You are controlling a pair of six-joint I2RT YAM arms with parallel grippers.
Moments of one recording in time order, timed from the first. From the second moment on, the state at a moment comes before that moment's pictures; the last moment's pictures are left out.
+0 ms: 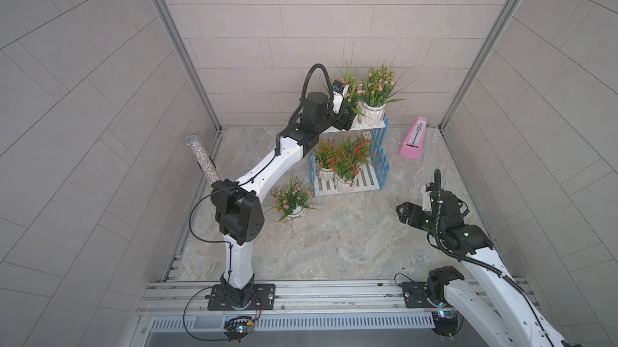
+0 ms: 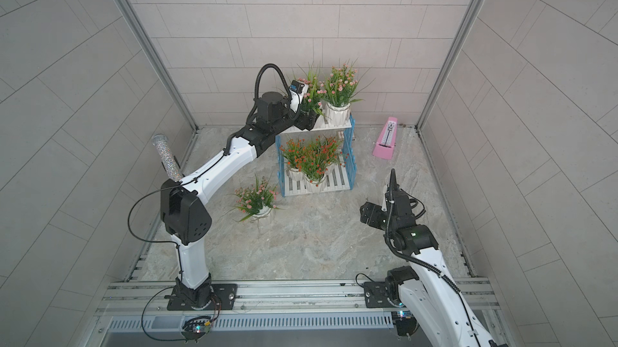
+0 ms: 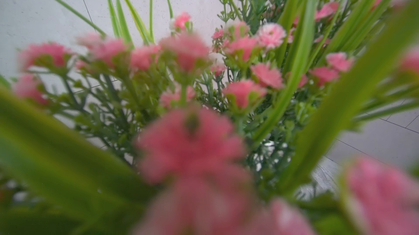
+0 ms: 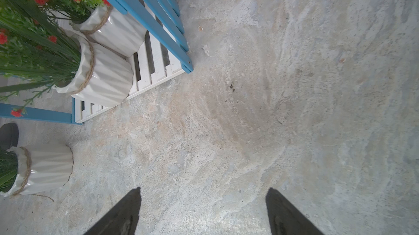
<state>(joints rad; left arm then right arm) -0.55 1.94 1.89 -0.11 0.14 0.04 0.15 0.68 0.55 -0.68 -0.09 0.50</state>
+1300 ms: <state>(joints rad) -0.54 1.73 1.82 -0.04 0.20 0.01 0.15 0.65 0.55 -0.68 -0.08 0.50</state>
